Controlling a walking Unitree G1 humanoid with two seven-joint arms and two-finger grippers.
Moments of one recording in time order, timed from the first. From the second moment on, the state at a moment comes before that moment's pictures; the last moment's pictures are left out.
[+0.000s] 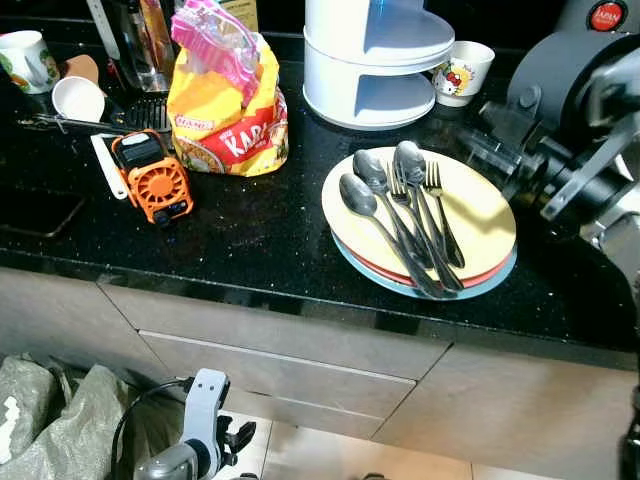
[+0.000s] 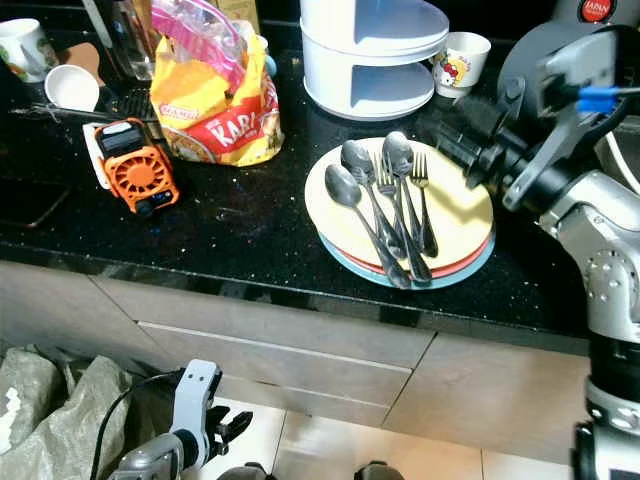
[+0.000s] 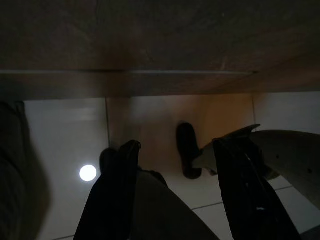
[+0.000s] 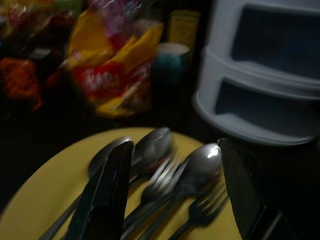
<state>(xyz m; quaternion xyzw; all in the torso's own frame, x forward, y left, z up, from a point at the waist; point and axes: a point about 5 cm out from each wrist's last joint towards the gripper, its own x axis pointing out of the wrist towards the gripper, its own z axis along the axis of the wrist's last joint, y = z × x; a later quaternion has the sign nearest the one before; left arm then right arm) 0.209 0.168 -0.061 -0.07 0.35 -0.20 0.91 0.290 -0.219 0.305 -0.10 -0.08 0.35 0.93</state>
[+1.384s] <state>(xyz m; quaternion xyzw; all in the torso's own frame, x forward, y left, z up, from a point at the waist) 0.203 0.169 -0.064 -0.07 0.36 -0.19 0.91 0.286 -0.230 0.291 -0.11 0.10 0.22 0.96</state>
